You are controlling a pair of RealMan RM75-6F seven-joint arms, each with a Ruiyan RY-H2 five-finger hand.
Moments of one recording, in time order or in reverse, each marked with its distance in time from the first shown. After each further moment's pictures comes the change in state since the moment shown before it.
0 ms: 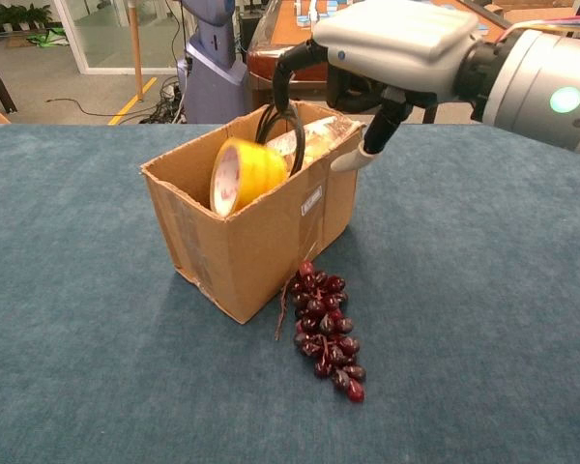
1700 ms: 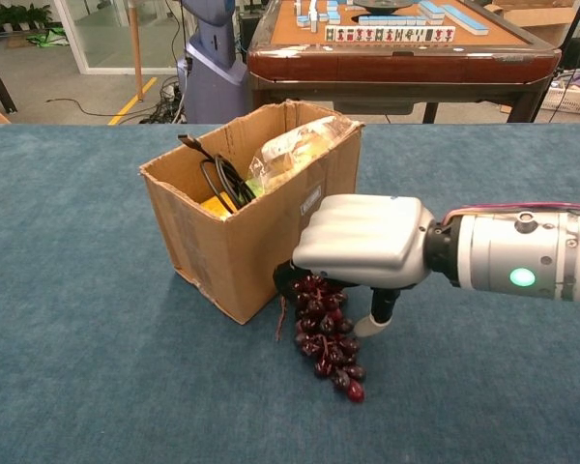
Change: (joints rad) left arm -0.001 -0.002 0.004 0.000 0.003 -0.004 0.001; right arm 0.044 -0.128 -0.168 0.104 -0.063 -0.259 -0.115
